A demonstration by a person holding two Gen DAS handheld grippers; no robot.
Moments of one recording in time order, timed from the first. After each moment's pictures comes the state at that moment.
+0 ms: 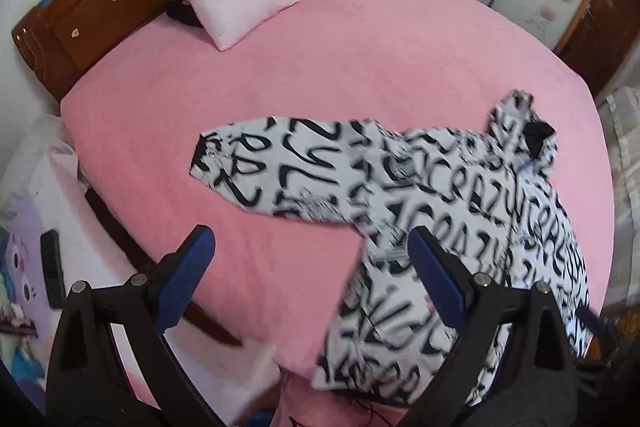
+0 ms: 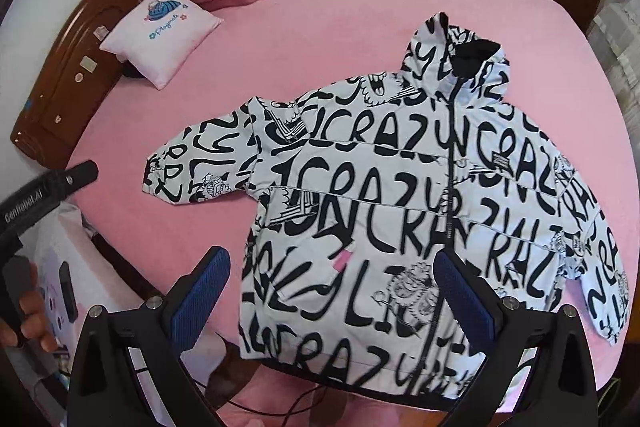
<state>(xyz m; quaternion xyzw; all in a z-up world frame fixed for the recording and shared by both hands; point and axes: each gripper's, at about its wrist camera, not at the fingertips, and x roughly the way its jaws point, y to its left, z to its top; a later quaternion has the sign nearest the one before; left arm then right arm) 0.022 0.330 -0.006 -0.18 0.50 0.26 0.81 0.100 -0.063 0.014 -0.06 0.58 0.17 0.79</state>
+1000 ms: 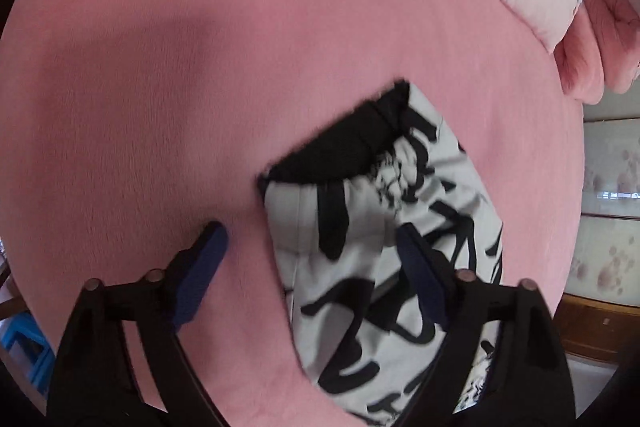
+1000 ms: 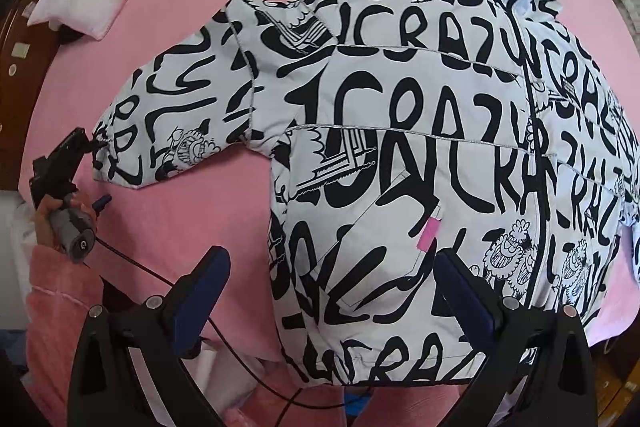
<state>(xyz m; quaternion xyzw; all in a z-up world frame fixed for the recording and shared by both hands) 0.005 0.638 -0.361 -0.57 0.39 0.40 0.60 0.127 0.032 -0.136 -0.07 0.70 0.09 0.71</state>
